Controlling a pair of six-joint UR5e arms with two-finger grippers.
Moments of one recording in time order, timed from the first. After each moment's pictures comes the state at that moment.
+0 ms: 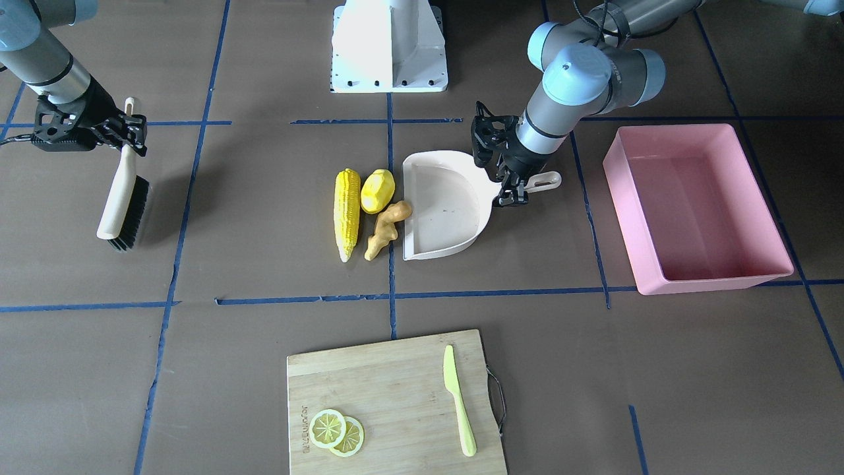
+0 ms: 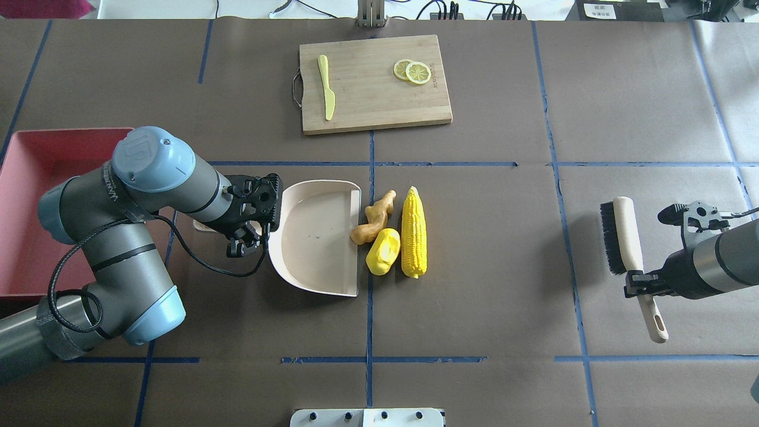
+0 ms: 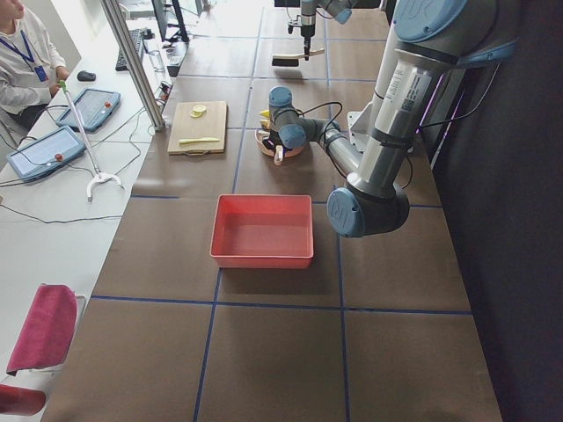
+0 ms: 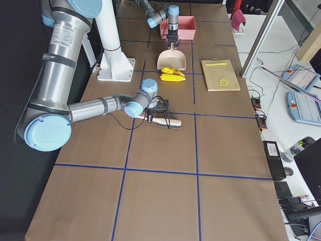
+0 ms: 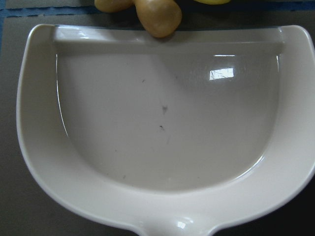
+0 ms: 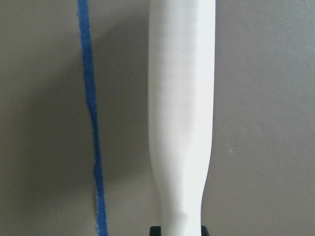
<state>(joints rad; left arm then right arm) -0.61 -1.99 -1.73 -1.88 -2.01 0.39 0.64 -1.81 2.03 -1.07 2.06 1.18</state>
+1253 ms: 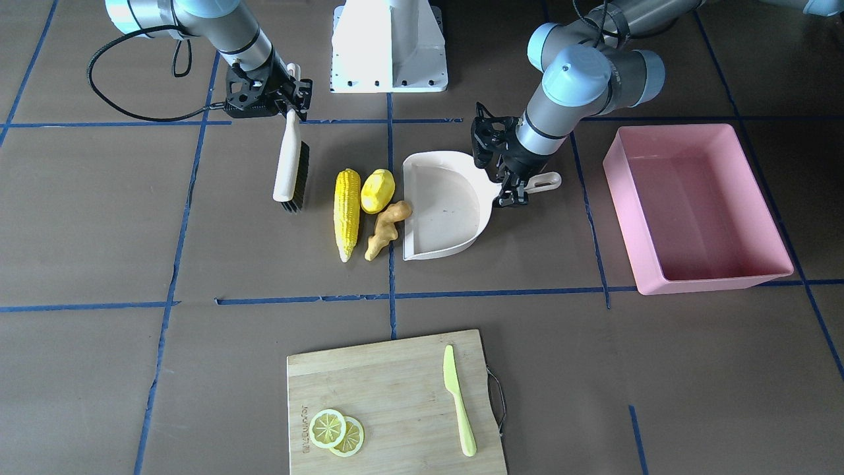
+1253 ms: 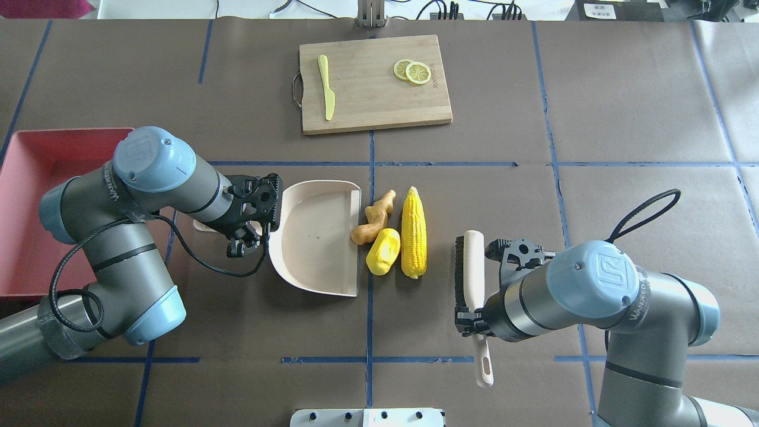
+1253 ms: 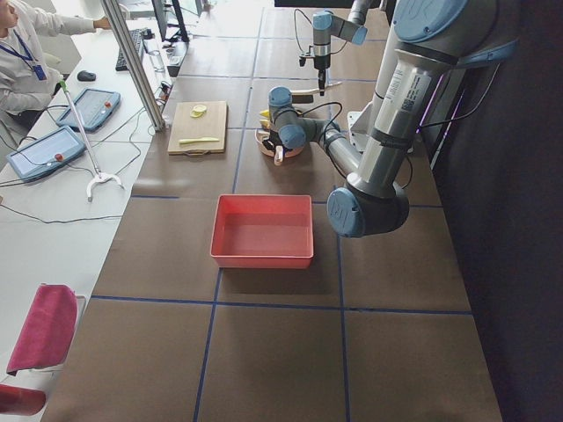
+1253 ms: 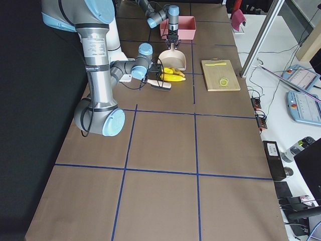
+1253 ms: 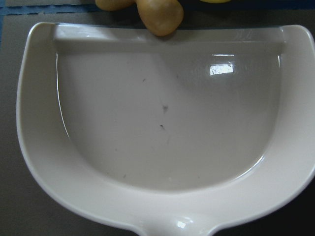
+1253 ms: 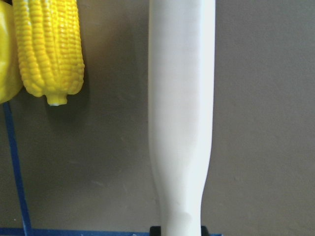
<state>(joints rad) -0.61 -1.99 -1.73 -1.88 -2.01 0.38 0.33 -1.36 2.03 -1.31 1.93 1.48</state>
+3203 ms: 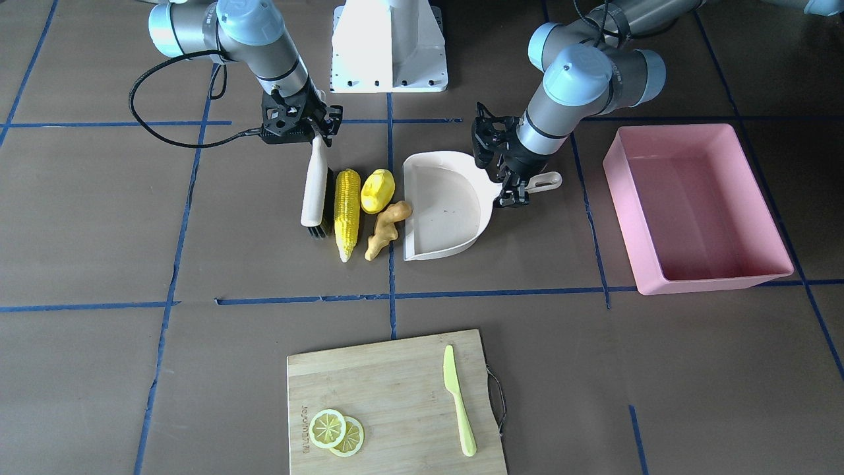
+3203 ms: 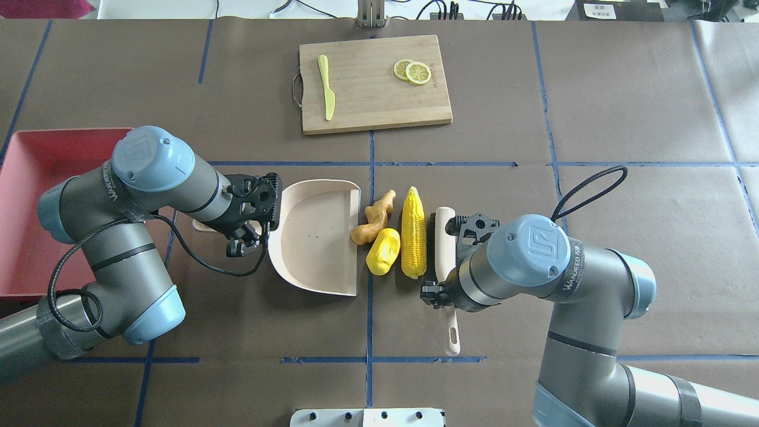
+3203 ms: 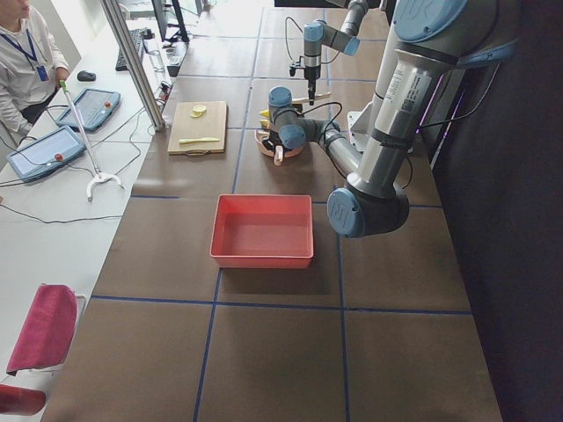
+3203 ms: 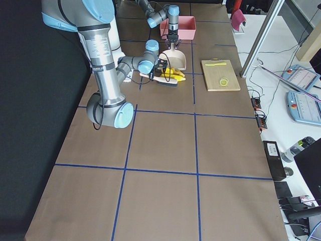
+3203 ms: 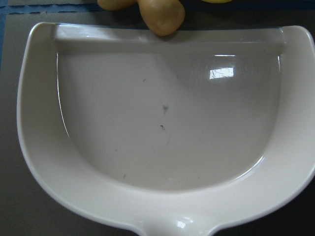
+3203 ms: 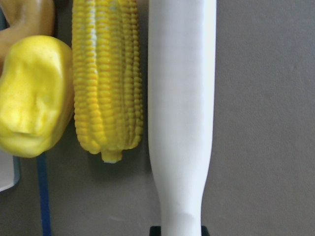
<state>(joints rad) -0.61 -1.99 -1.73 -1.88 -2.01 0.38 0.38 -1.20 1.90 -1.38 1.91 1.40</state>
